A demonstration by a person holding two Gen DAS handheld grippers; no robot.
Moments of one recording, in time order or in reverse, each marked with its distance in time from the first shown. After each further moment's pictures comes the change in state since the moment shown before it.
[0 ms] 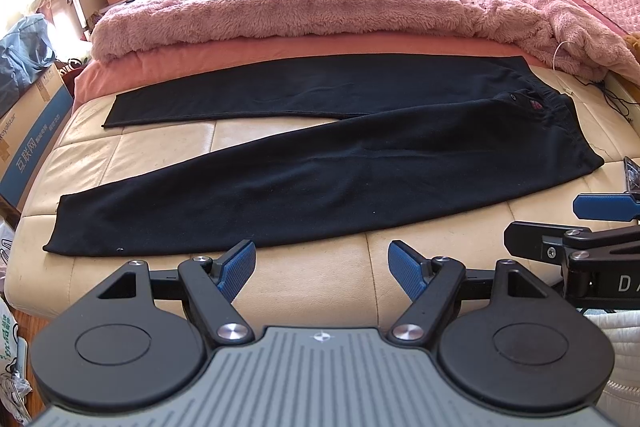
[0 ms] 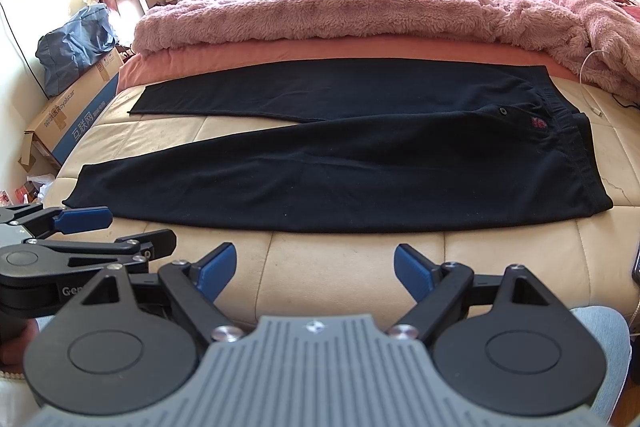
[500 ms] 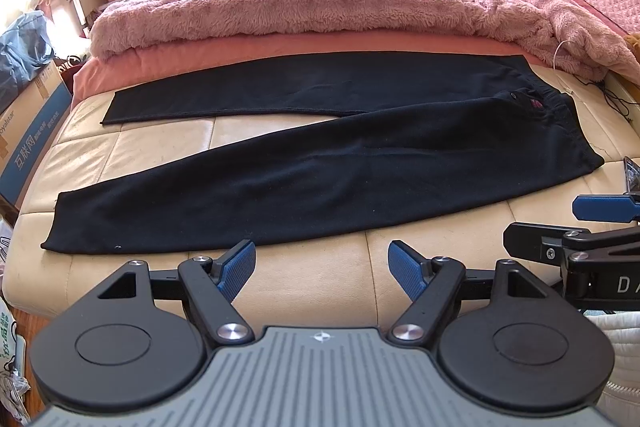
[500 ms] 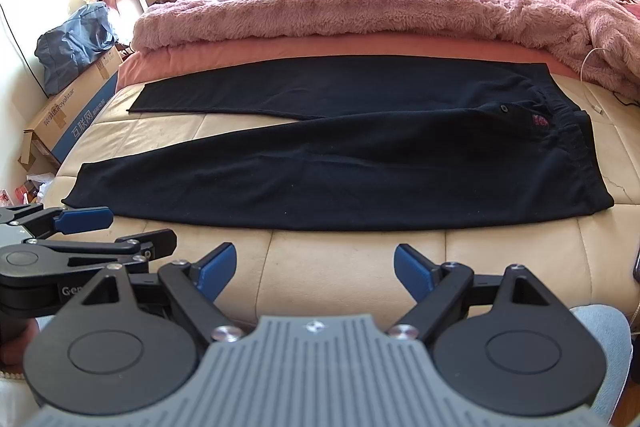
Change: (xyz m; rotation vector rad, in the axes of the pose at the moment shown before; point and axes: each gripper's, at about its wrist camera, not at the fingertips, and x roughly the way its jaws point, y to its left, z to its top) left arm 0.003 -0.003 -0.002 -0.002 0.004 -0.002; right arm 0.006 0.004 0.000 -0.001 0.010 -0.002
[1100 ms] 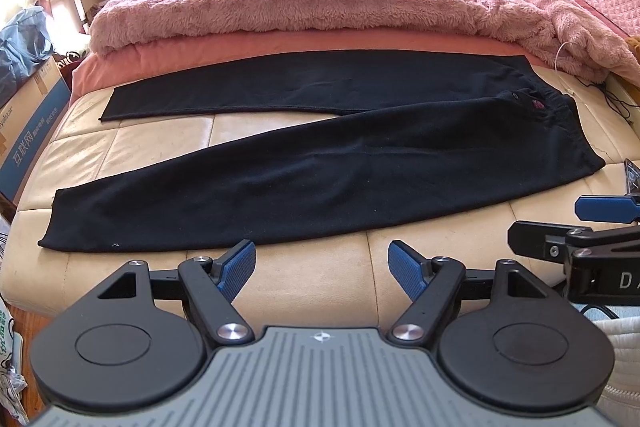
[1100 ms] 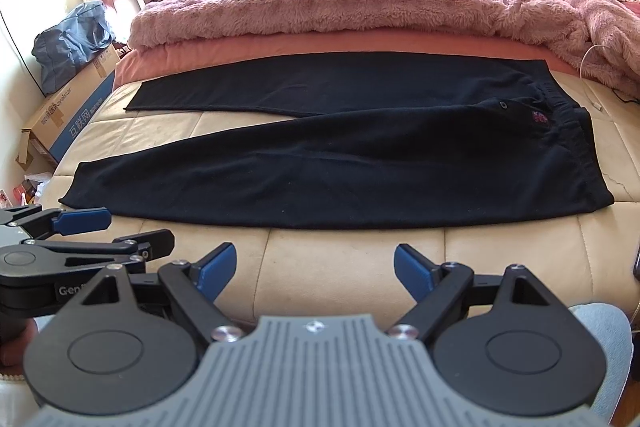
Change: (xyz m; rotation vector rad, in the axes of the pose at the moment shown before) left arm 0.004 0.005 0.001 -0.017 0.007 -0.011; right arm 0.001 -0.004 0.005 0.006 0.008 -0.011
